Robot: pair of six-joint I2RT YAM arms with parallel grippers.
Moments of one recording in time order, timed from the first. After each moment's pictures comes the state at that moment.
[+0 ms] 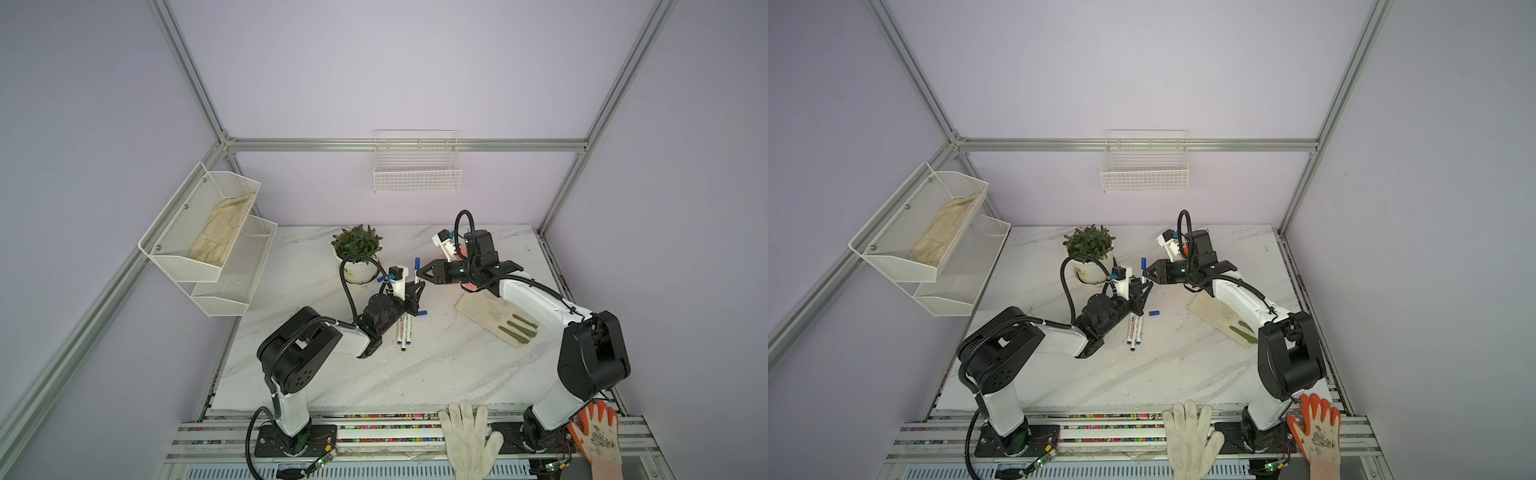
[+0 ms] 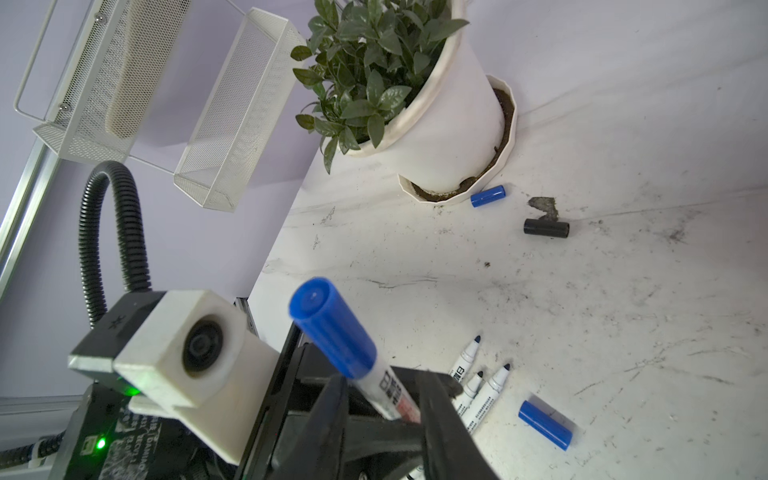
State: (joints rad) left arm -0.71 1.83 0.76 1.09 0.00 -0.37; right arm 0.41 1.66 1.28 -0.23 -0.73 0.39
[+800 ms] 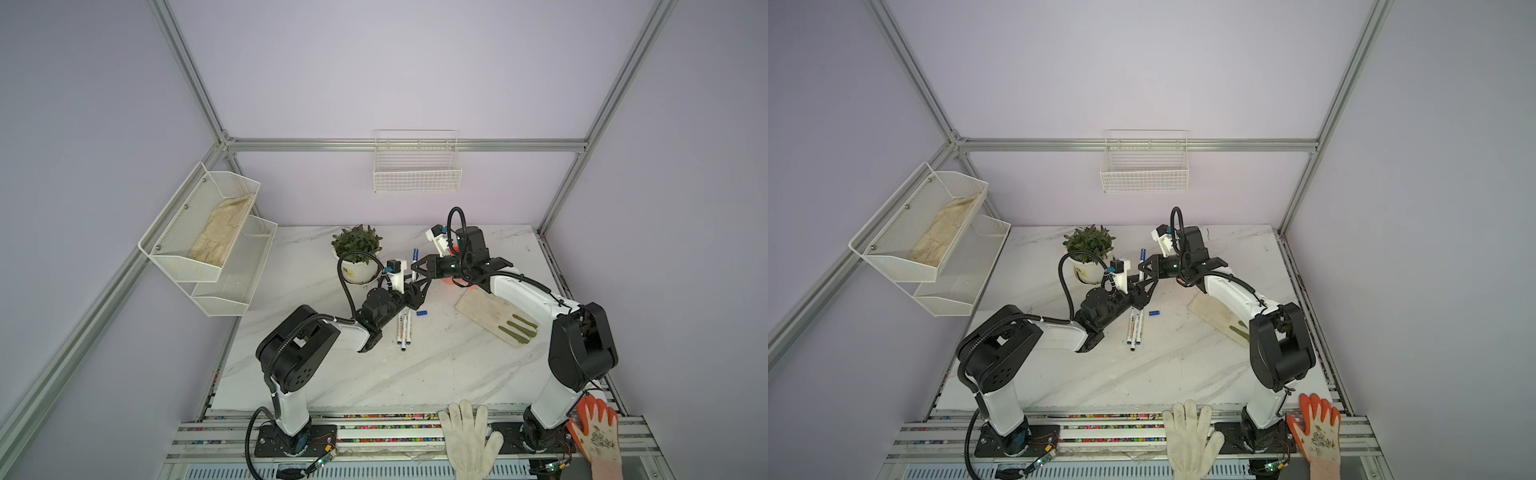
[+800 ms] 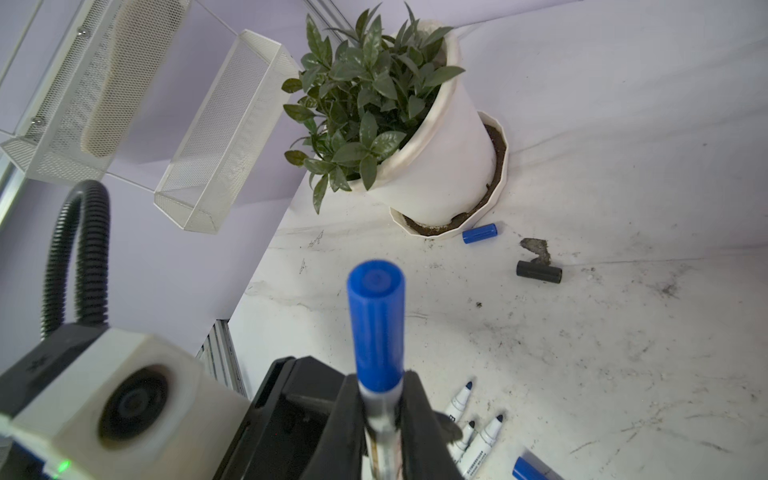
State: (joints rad) left arm -0.68 1.83 0.81 1.05 0.09 -0.45; right arm 0.44 1.76 1.38 -0.20 -0.64 0.40
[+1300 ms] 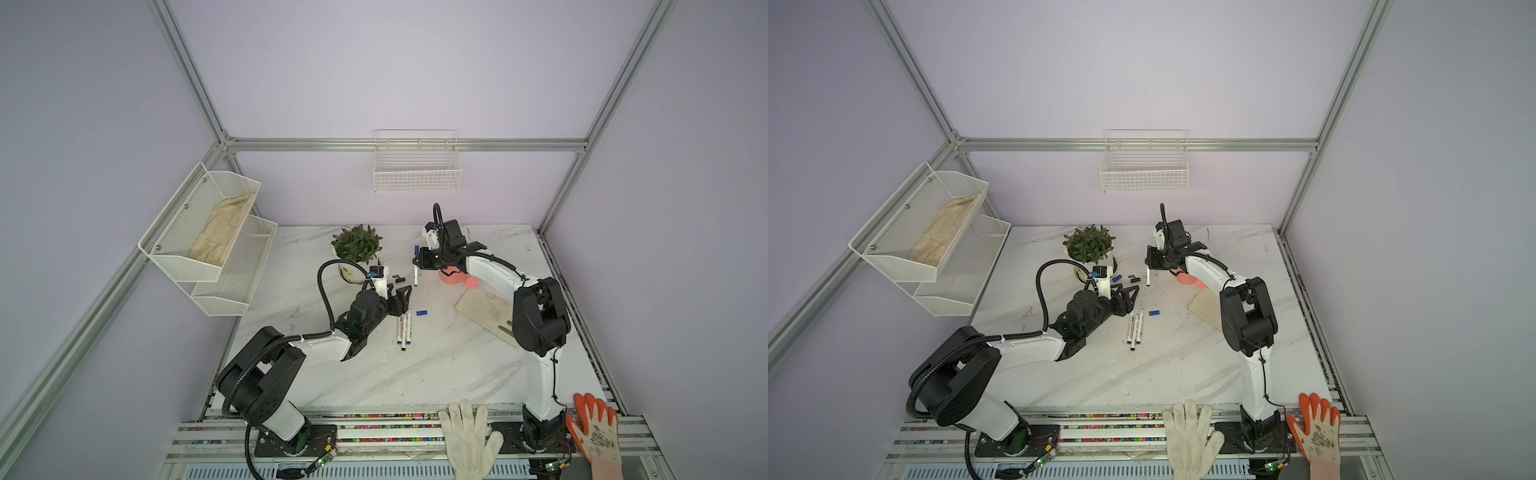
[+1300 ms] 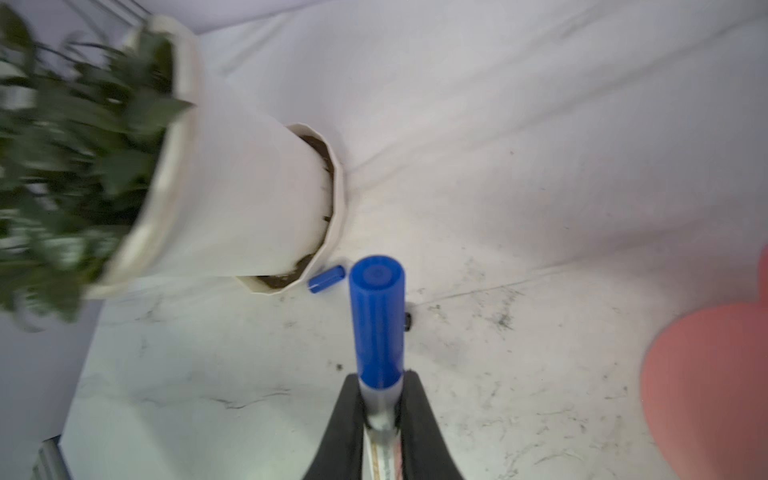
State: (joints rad) left arm -0.64 1.54 0.67 0.61 -0.12 -0.47; right arm 0.44 2.13 1.74 -0.44 -0.28 0.37
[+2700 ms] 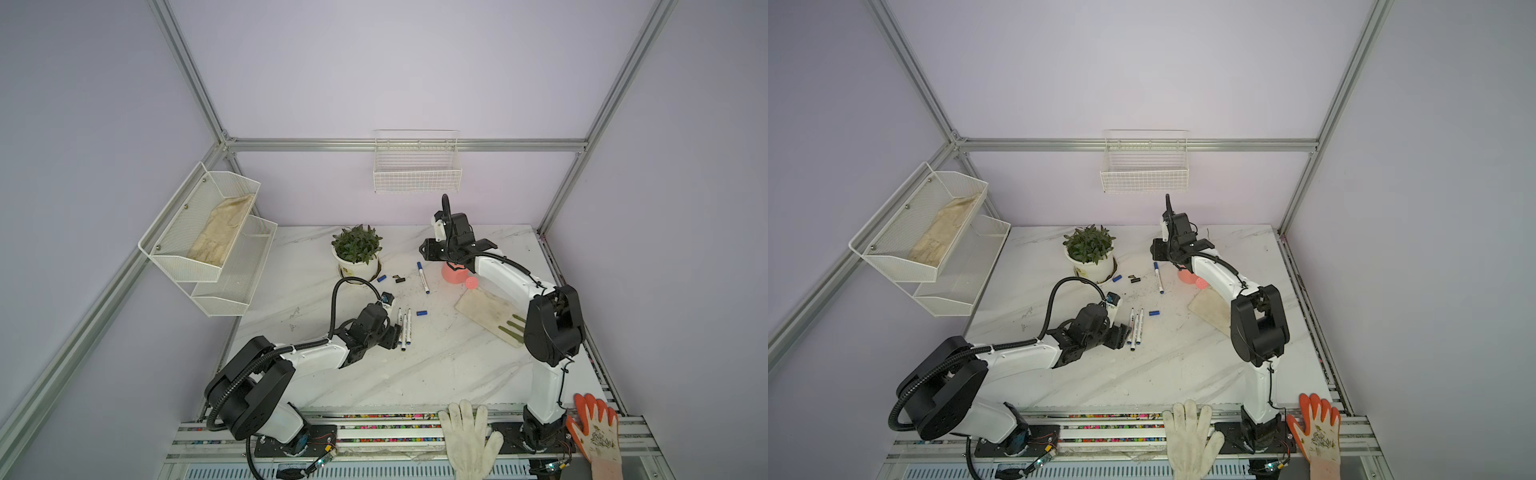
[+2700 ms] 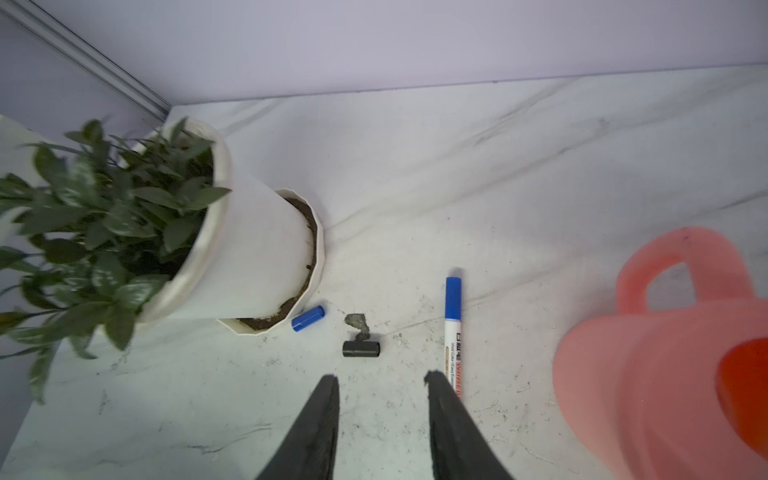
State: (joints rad) left arm -0.70 1.51 0.65 0.09 -0.08 -0.27; right arm 0.44 1.92 1.64 -0.36 -0.16 0.37
